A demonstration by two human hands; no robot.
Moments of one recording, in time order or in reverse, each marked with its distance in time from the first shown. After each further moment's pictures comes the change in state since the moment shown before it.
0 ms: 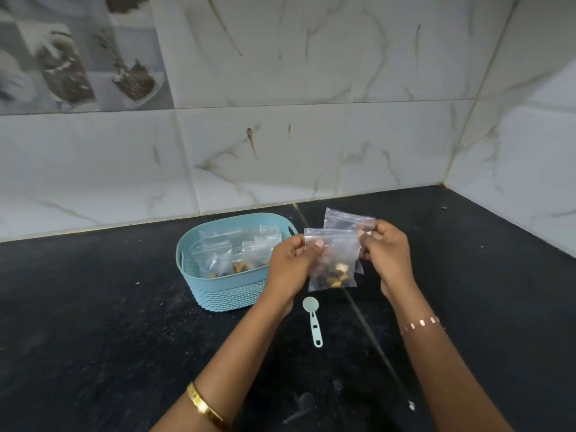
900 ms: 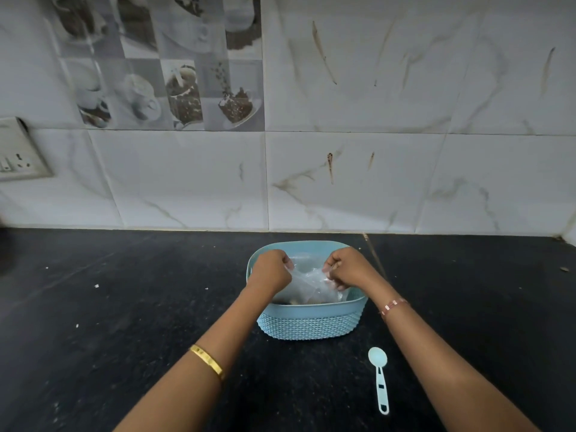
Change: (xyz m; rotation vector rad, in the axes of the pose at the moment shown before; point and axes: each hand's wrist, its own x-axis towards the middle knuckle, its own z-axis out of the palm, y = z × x) left_hand 0.063 0.001 -0.141 1.014 0.272 -0.221; right_hand 0.053 0.023 0.158 -0.709 -0.736 0.014
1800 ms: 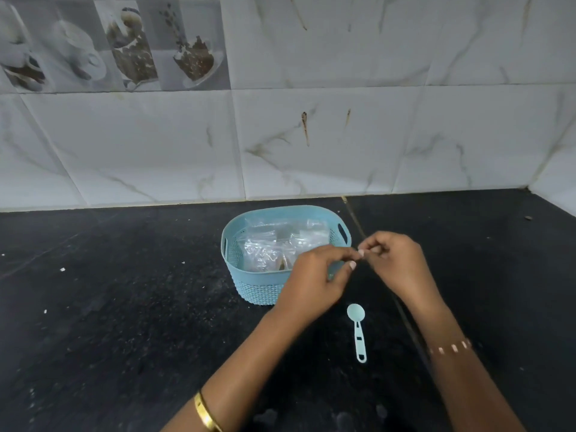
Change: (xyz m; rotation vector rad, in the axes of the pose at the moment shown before) left_hand -0.094 0.056 0.047 -0.384 0.002 0.571; right_hand -0.102 0.046 -0.034 0.014 0.433 -0.077
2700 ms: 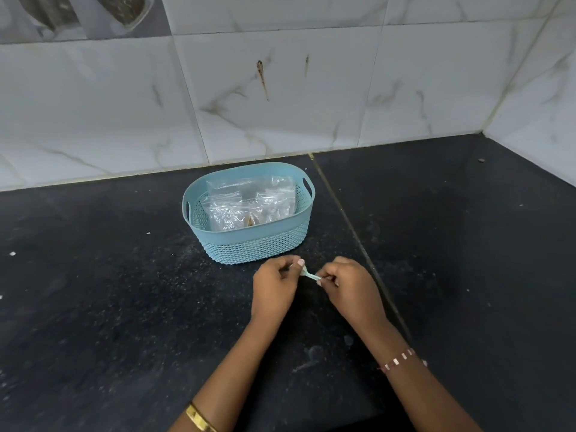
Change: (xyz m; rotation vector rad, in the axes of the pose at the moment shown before) left_hand -0.059 -0.050 0.049 -0.156 0.125 -0.497; right_hand -0.090 0.052 0.054 -0.195 -0.067 -0.078
